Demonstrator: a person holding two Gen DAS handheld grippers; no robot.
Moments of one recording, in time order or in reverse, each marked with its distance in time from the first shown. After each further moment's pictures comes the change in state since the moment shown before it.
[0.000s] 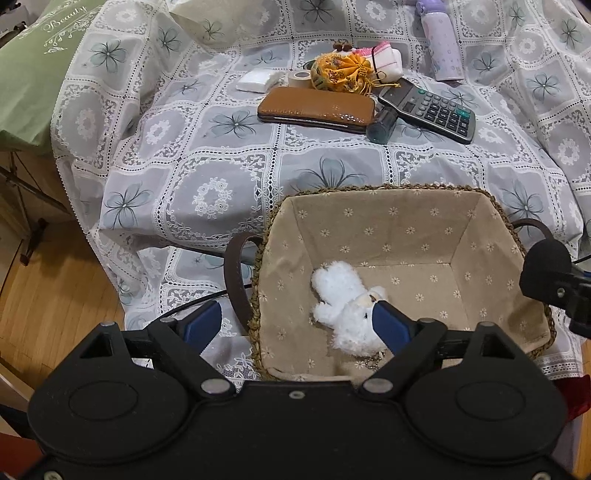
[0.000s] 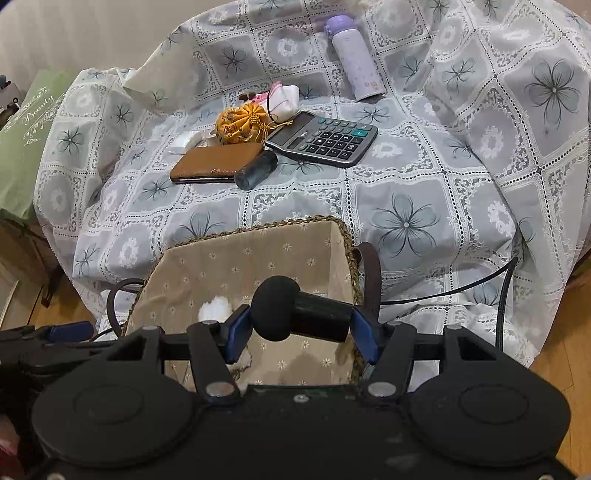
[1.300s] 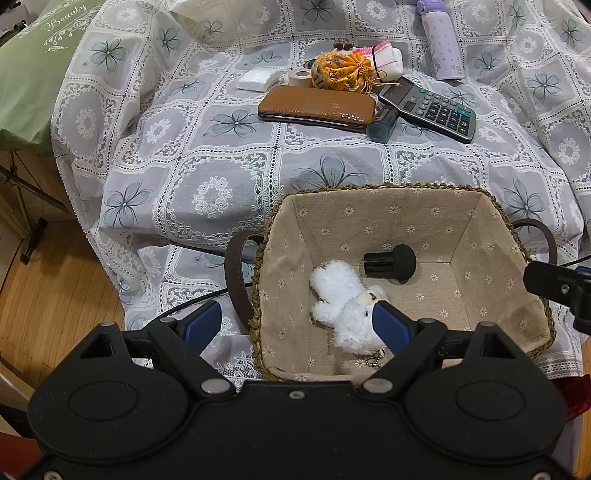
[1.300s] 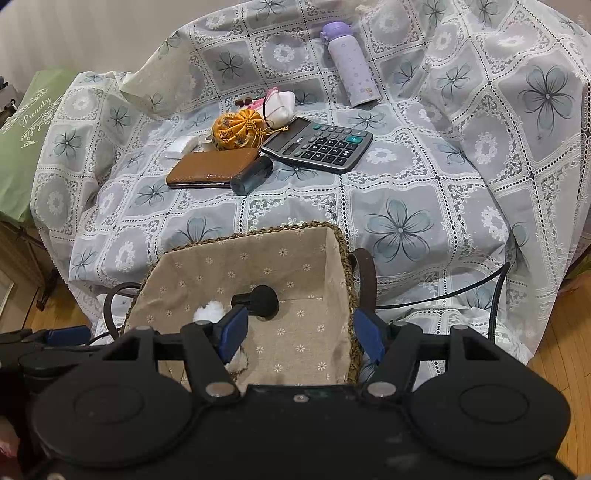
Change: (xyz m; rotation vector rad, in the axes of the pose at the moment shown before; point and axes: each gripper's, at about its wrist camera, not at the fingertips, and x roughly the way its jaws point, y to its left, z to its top) left arm 0.001 0.001 -0.001 0.000 0.007 -0.001; right arm -0.003 -0.002 0.001 -0.002 -0.013 -0.013
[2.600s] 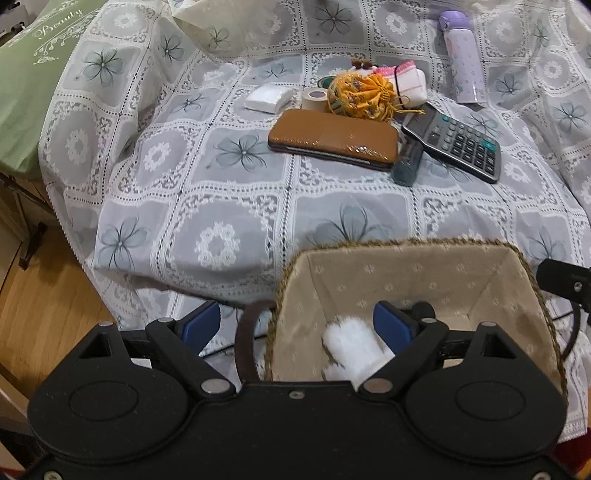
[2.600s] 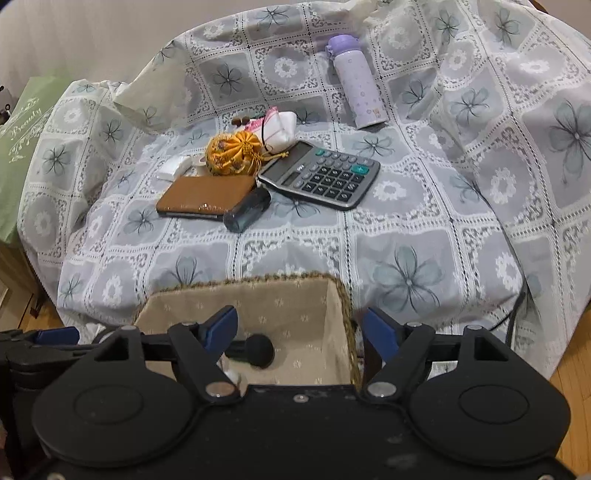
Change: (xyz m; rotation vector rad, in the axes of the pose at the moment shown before) left arm 0.031 0.014 0.048 -0.028 -0.009 0.013; right arm 0.040 0.005 0.054 -0.026 -0.033 -0.006
